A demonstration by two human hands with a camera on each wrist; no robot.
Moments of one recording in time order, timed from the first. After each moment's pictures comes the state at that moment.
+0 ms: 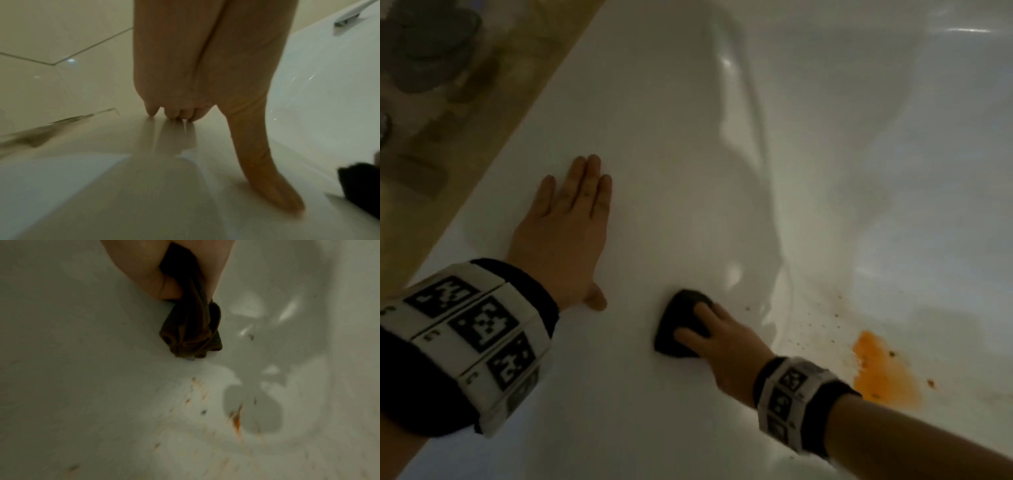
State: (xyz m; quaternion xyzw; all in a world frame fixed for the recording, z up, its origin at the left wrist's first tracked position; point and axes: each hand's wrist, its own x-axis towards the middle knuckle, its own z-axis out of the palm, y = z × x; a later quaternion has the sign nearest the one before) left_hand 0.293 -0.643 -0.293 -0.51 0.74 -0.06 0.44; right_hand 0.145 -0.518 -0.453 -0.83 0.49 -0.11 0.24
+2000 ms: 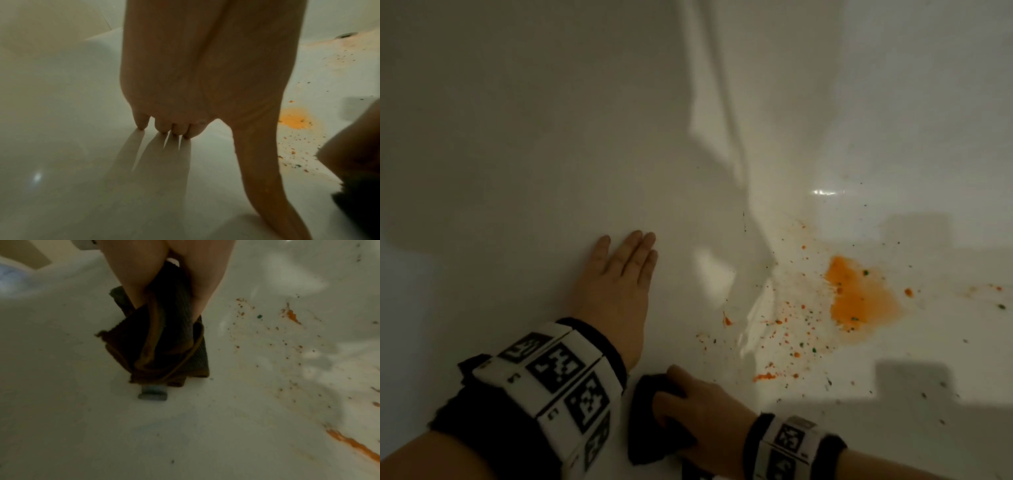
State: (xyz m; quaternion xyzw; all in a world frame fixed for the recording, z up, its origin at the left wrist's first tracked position) left_hand 0.206 -0.564 -0.388 -0.29 0.76 -0.07 0.57; right_hand 0.145 -0.424 -0.474 -0.67 0.46 -0.10 0.57
